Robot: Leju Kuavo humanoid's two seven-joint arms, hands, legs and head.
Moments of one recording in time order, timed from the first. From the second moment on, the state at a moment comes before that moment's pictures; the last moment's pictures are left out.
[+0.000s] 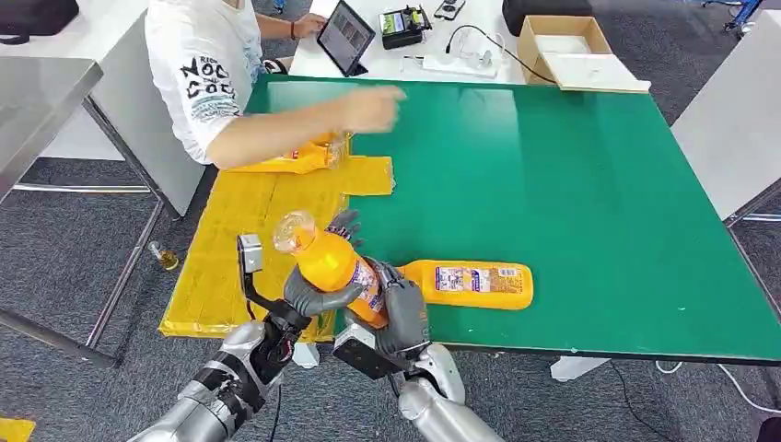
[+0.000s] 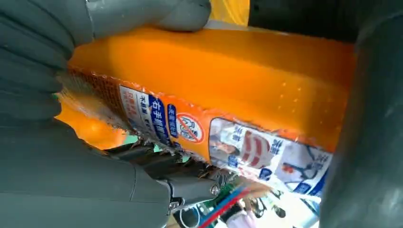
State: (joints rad) left arm -0.39 -0.14 -0.46 -0.83 0.36 -0.51 -0.39; right arm -0.38 0.31 0.61 -0.59 0.64 -0.61 -0.64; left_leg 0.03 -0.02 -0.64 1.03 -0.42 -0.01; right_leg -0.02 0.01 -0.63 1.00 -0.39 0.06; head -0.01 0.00
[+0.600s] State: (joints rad) left arm -0.39 -0.14 -0.46 -0.79 0.36 -0.51 -0.40; right arm -0.40 0.31 0.63 -0.52 0.64 -0.61 -0.63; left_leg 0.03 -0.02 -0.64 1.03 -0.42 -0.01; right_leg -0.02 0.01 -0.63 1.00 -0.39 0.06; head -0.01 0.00
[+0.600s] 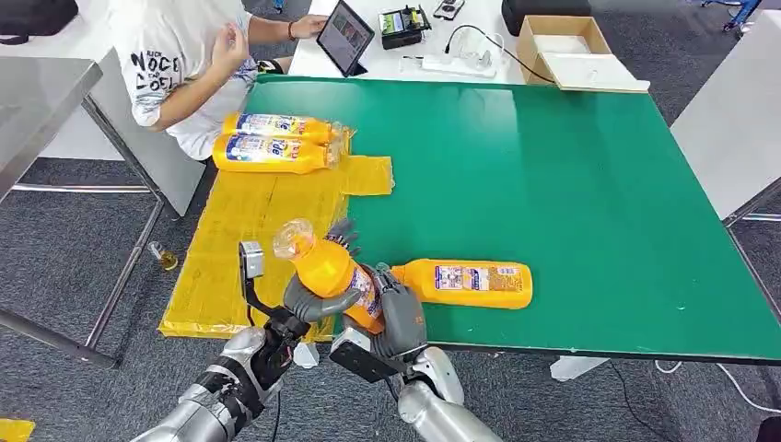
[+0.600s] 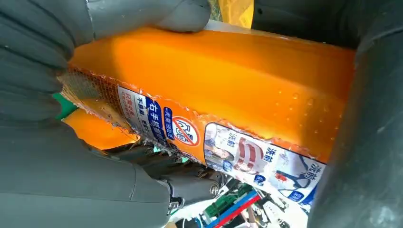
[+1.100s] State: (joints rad) left arm -0.39 -0.14 -0.46 -0.78 0.38 -0.51 -0.42; right arm -0.41 0.31 0.64 -0.50 0.63 -0.60 -0.62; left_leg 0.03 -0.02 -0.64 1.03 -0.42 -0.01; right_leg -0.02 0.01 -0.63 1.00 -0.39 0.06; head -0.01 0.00
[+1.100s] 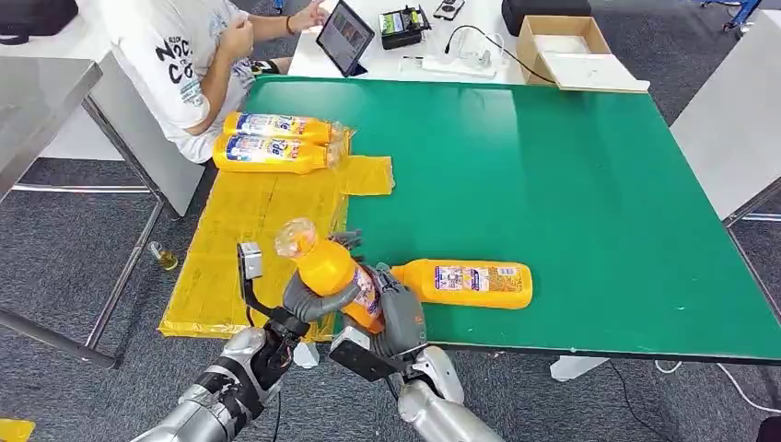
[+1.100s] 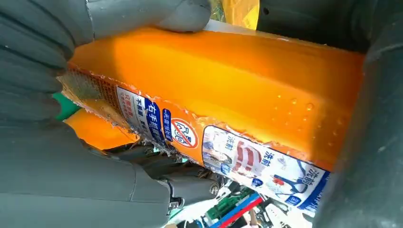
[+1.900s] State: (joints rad) left arm -0.35 -0.17 -0.41 -0.88 0.38 -0.42 -0.41; right arm -0.43 0.32 0.64 -0.50 0.62 -0.61 -0.61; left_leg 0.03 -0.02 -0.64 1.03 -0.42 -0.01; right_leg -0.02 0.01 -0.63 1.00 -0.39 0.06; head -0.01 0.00
